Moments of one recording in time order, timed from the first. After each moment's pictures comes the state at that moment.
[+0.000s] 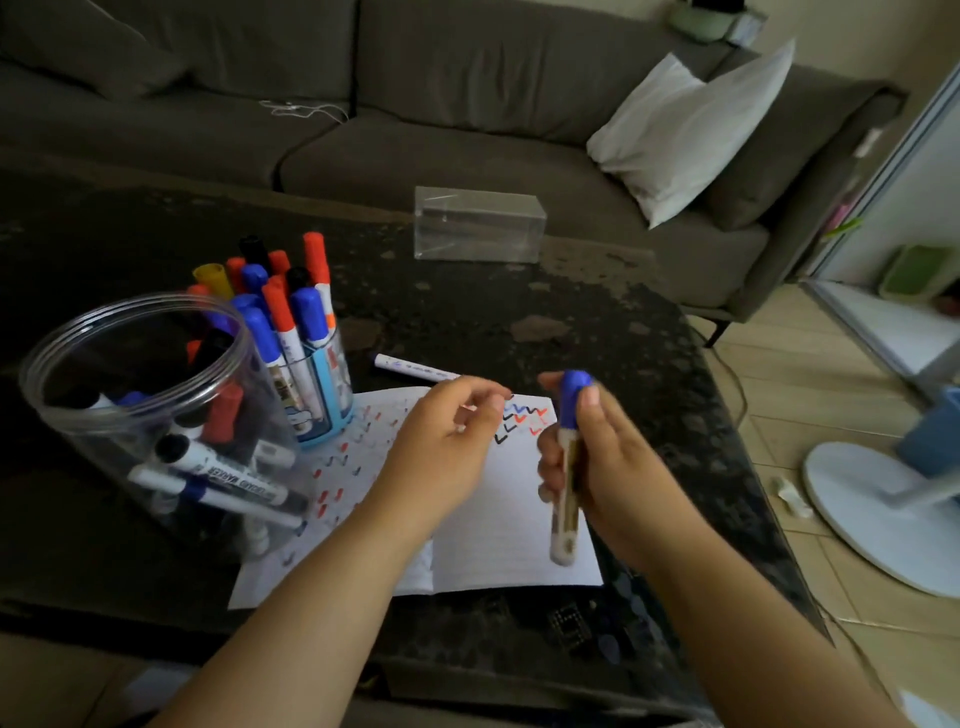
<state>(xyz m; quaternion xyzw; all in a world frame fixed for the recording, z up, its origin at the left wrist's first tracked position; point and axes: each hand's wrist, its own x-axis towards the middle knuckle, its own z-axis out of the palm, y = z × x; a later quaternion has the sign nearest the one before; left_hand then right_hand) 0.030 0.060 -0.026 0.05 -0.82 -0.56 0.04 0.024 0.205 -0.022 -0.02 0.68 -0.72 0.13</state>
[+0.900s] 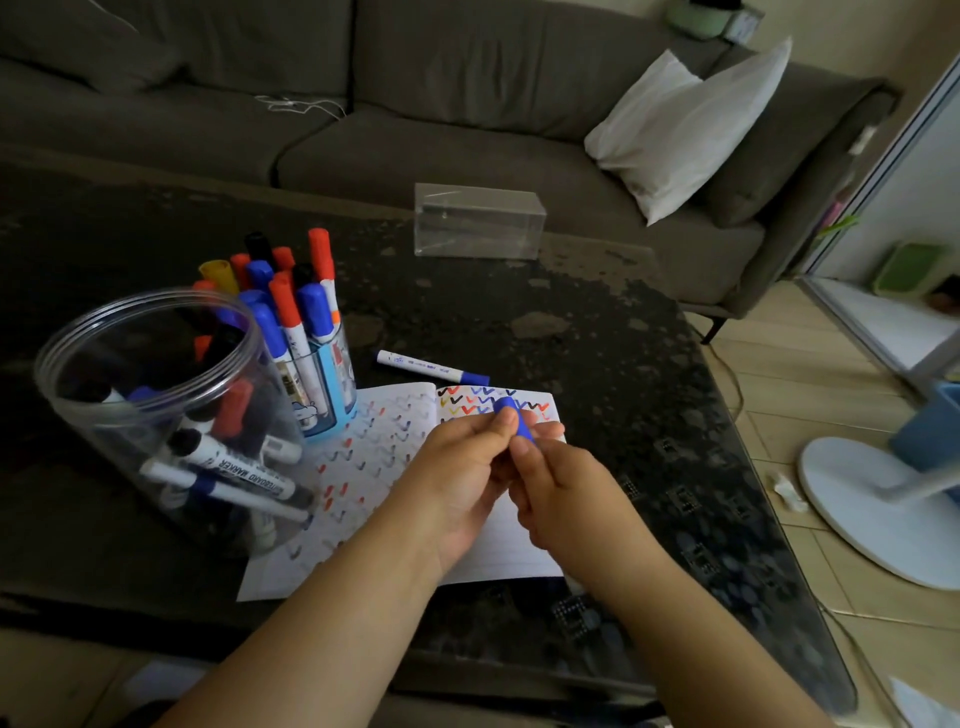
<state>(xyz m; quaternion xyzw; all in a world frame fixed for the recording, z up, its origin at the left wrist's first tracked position) 0.039 0.073 -0.030 0.10 -0.47 -0.87 -0.12 0.048 0.180 -0.030 -0.05 0.88 -0.46 0.10</state>
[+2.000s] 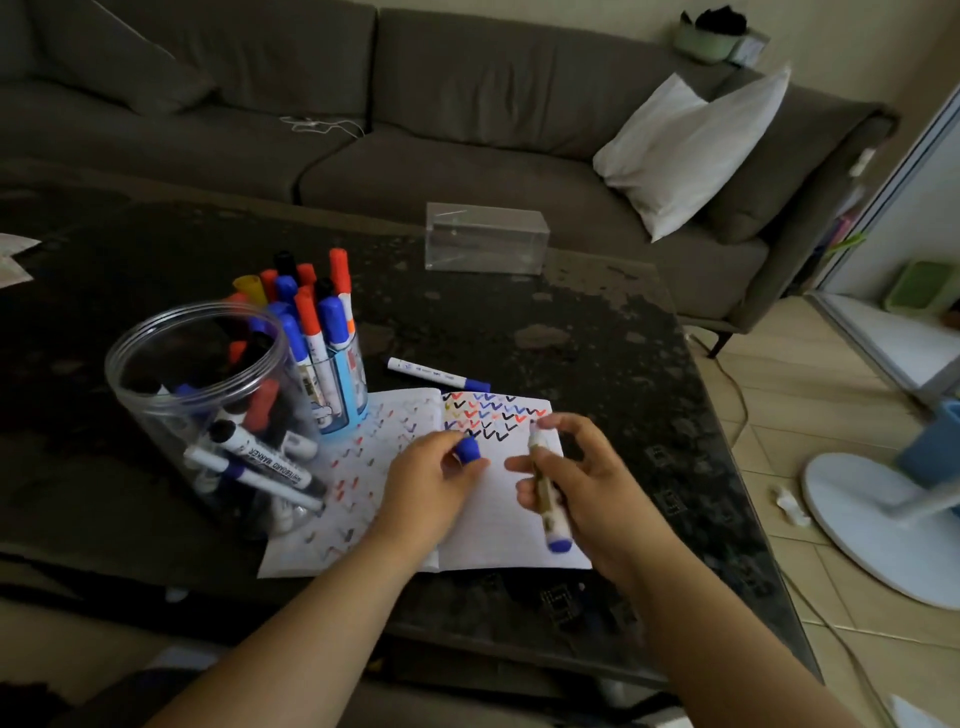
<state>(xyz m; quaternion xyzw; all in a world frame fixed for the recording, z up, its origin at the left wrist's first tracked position) 0.042 0.055 -0.074 0.12 -0.87 -0.47 0.04 0.046 0.205 -0.025 0.05 0.68 -0.72 0.16</state>
